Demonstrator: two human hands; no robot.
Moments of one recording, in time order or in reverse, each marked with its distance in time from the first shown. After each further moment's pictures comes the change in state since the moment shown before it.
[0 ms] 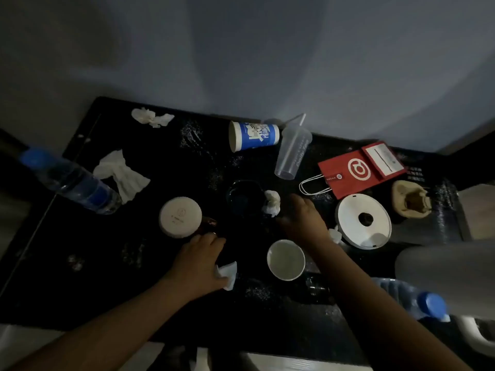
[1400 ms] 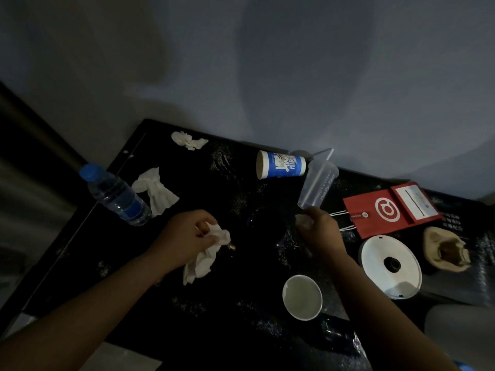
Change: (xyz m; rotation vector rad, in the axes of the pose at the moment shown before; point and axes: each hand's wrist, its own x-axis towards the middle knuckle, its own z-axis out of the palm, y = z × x) left_hand -0.015 -0.023 -0.094 -0.568 0.420 -0.195; right_hand 0.034 -0.034 -0.026 0.191 0.120 -0.077
